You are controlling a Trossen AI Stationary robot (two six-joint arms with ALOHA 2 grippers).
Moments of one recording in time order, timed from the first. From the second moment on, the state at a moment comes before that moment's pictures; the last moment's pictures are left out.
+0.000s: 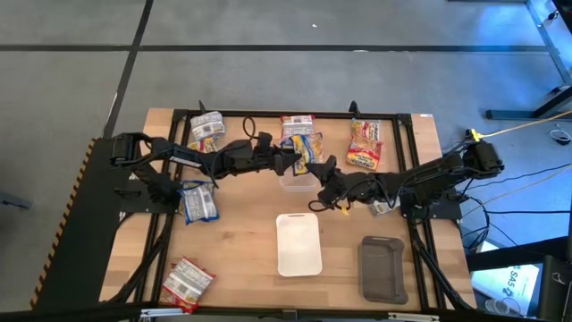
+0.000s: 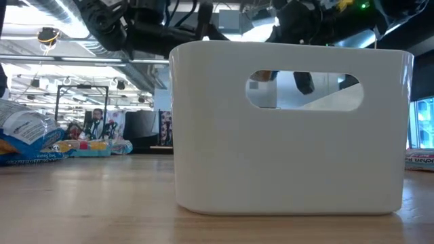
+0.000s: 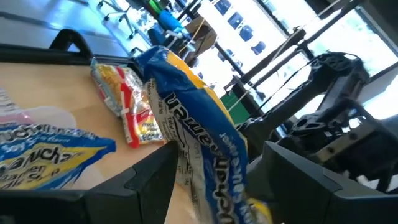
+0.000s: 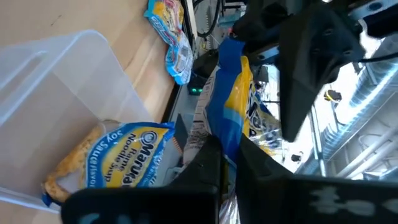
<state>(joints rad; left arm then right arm) 0.15 1.59 0.76 0.80 -0.14 -0.83 0.16 1.41 0.65 0.53 0.66 -1.39</state>
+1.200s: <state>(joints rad) 0.15 1.59 0.76 0.84 -0.11 -0.73 0.16 1.43 0.68 0.53 0.62 -1.24</state>
